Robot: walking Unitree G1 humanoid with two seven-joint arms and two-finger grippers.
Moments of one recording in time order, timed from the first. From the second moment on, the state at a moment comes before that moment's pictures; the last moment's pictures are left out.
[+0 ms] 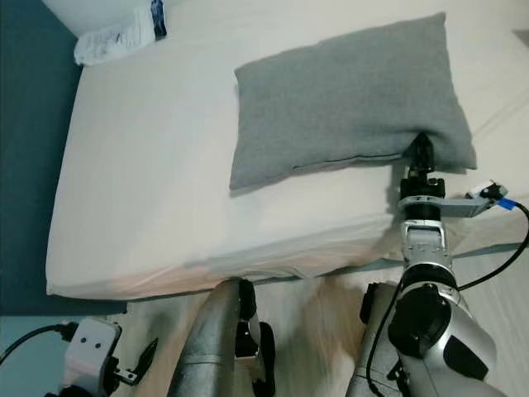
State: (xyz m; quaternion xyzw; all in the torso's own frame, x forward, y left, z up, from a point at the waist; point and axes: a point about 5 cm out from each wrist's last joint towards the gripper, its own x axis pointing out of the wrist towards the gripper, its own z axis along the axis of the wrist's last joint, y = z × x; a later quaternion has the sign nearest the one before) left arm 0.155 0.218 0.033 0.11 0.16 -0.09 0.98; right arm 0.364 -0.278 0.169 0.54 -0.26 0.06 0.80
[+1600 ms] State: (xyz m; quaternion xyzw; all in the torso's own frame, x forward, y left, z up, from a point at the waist) left arm 0.195 0.204 0.040 0.10 0.14 -0.09 0.98; right arm 0.387 -0.207 0.187 0.49 -0.20 0.19 0.82
